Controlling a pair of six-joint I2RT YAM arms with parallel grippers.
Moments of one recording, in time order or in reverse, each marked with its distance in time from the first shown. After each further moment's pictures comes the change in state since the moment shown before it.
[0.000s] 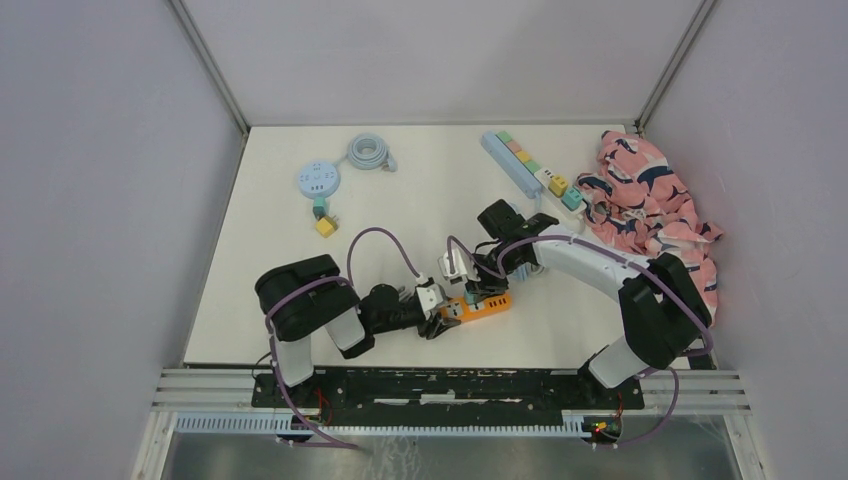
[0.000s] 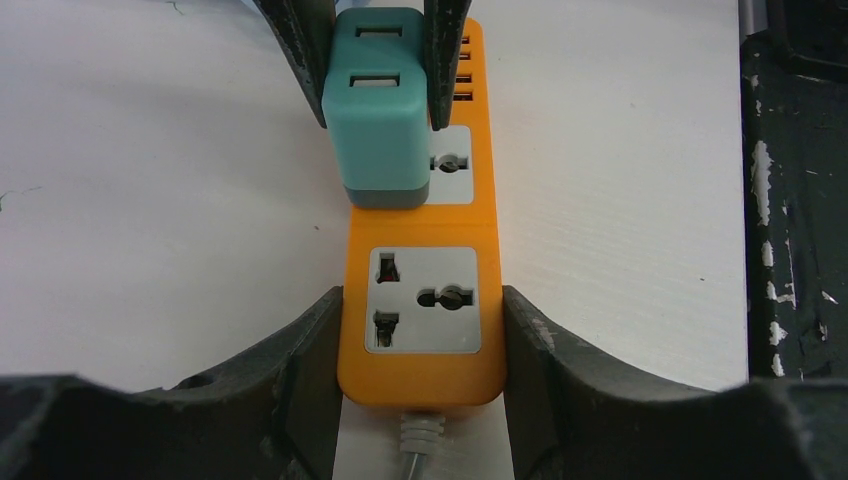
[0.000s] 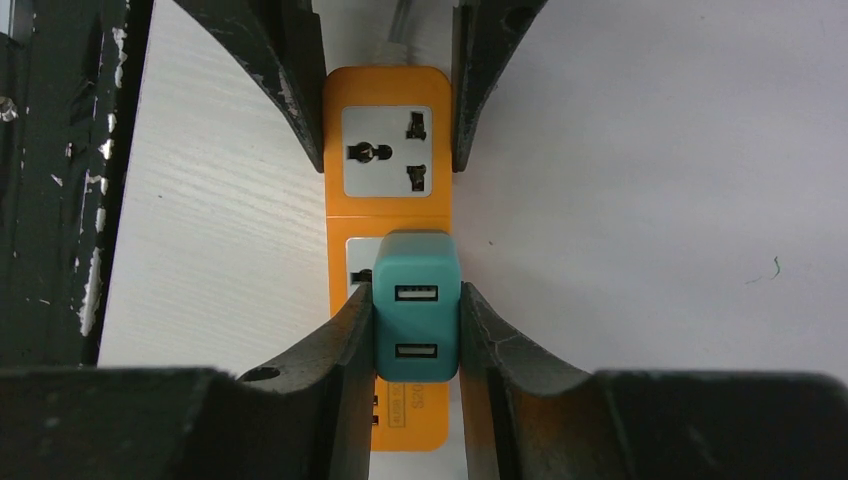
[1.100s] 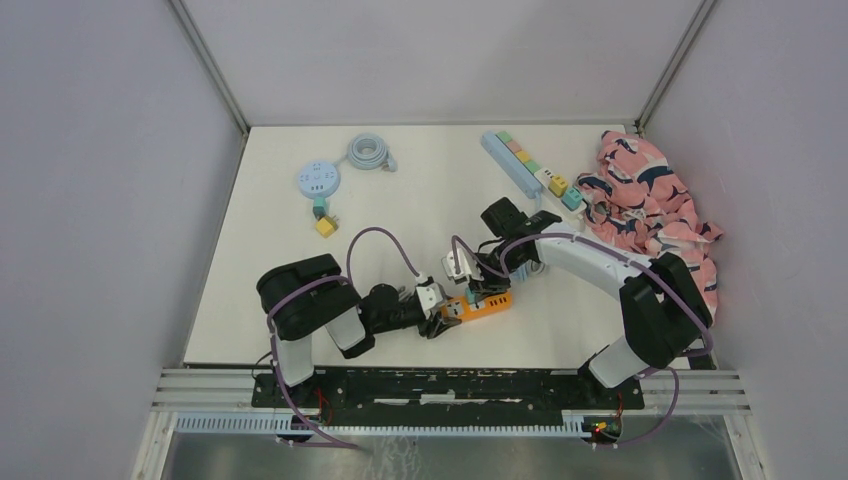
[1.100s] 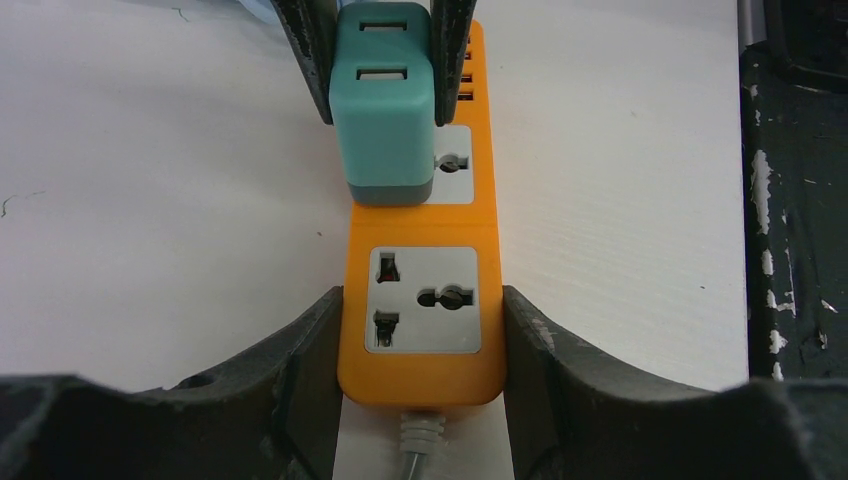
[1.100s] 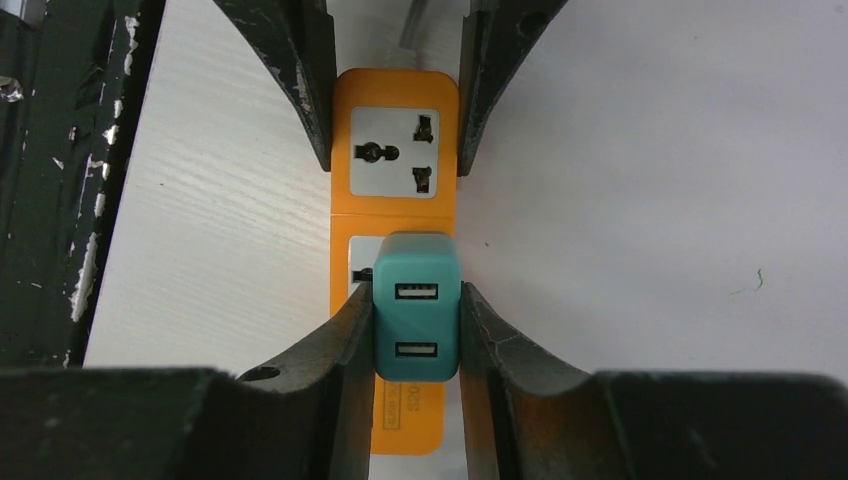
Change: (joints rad) left arm 0.008 0.011 0.002 0.019 -0.002 -0.009; right arm -0.023 0.000 0.003 -0.009 -0.020 -0.019
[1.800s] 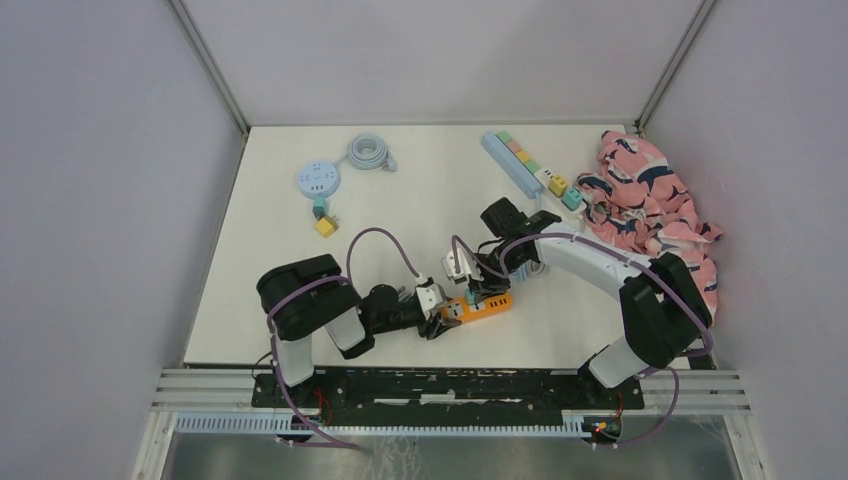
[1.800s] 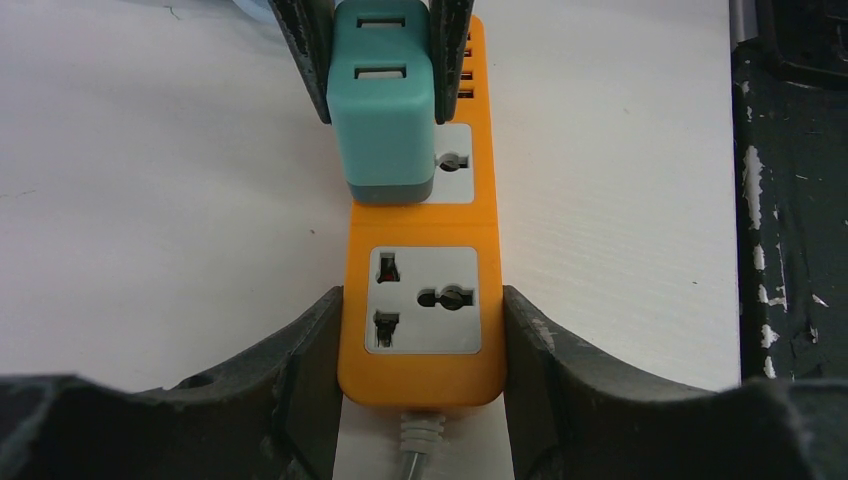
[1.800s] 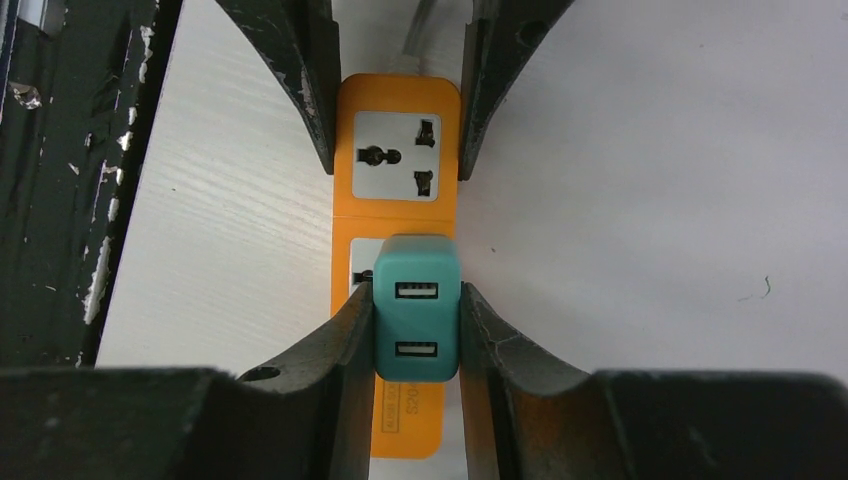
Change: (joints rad) left arm -0.001 0.000 -0.003 0.003 0.006 -0.001; right arm -0.001 0.001 0.002 -0.013 -0.029 -0.005
